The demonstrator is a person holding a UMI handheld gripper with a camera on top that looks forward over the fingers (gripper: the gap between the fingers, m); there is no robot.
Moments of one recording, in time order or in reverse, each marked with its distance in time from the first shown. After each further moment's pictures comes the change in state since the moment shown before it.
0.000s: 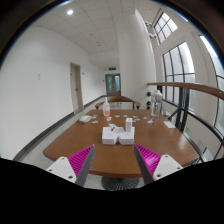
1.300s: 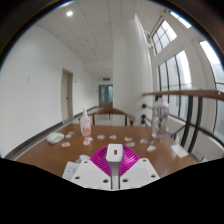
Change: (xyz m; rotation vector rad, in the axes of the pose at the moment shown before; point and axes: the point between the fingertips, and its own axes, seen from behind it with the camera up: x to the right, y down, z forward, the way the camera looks) arm 0.081 -0.071 0.241 0.128 0.082 -0.036
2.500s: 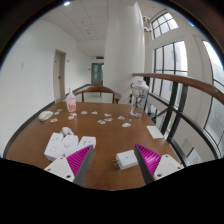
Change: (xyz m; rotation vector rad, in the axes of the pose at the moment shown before) arm 0.084 0.049 -0.080 -0.247 0.085 -0.031
